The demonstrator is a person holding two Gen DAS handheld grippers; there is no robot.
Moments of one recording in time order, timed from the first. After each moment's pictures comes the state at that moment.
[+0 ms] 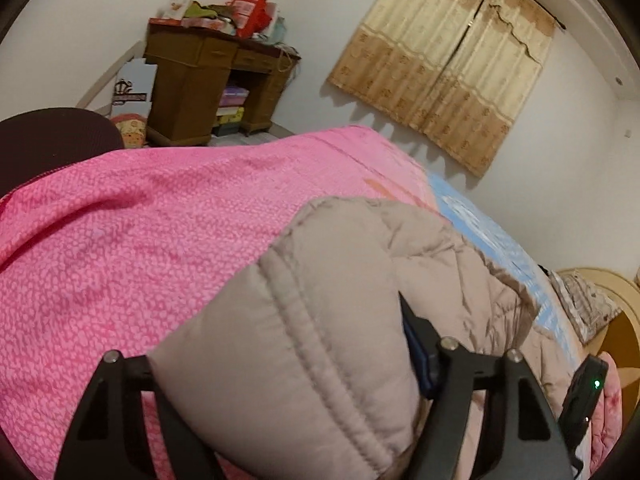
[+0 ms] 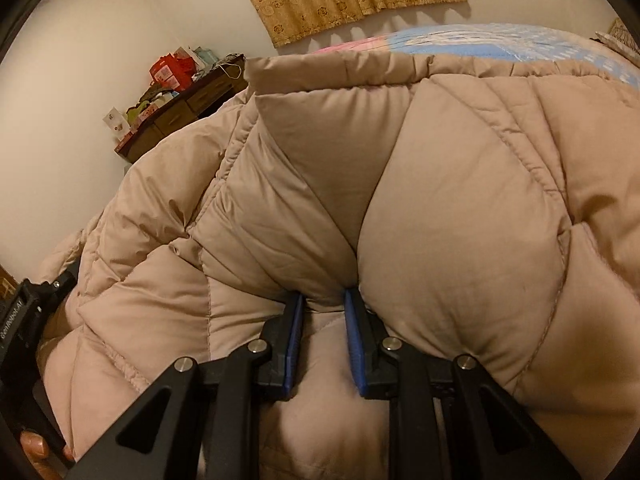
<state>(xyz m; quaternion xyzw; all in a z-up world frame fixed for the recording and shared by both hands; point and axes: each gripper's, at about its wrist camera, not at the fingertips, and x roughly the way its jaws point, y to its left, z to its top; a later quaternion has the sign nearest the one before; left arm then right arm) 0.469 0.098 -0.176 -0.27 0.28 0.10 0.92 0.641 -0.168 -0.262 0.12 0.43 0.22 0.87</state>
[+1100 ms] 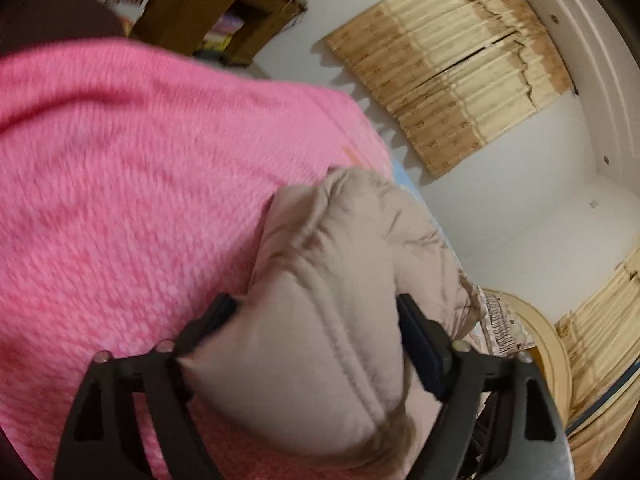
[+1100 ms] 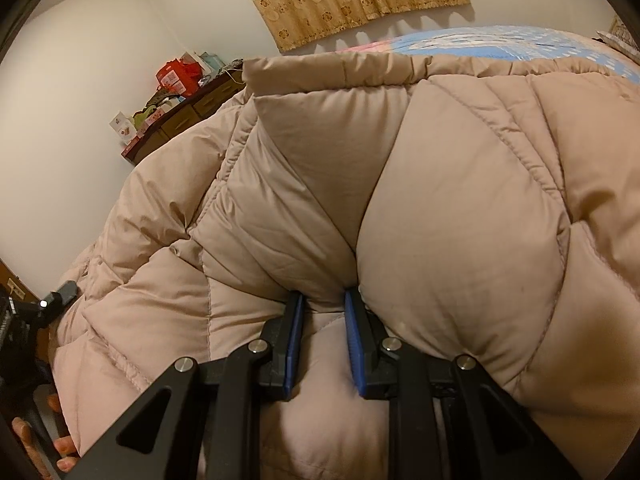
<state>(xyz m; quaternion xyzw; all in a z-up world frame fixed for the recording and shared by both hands) 0.447 0.139 -0.209 -0.44 0.32 -0.01 0.84 0.632 -0.182 -0.272 0.13 0.42 0.22 0.87</state>
